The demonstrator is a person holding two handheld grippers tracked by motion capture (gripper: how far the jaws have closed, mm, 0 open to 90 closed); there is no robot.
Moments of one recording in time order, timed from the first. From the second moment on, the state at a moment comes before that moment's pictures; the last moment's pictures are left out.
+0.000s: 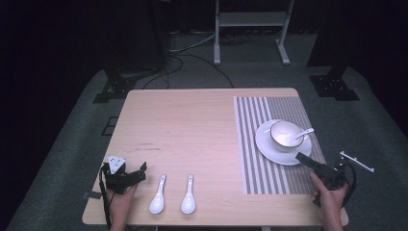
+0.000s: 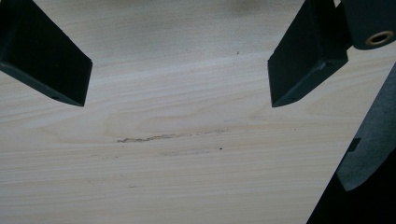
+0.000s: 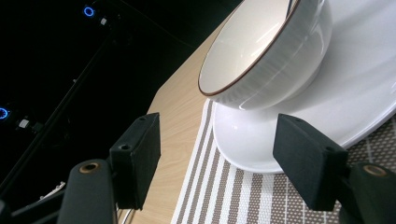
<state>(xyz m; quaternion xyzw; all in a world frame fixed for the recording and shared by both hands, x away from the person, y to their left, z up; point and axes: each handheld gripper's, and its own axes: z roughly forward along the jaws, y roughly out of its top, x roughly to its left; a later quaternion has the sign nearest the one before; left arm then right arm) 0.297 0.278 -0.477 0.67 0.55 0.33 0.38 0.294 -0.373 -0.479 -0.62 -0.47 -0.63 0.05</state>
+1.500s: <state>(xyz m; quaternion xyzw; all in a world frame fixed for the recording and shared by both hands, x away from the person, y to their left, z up) 0.297 0.278 -0.477 0.67 0.55 0.33 0.38 0.263 -0.330 -0.489 -0.58 -0.51 -0.63 0.09</state>
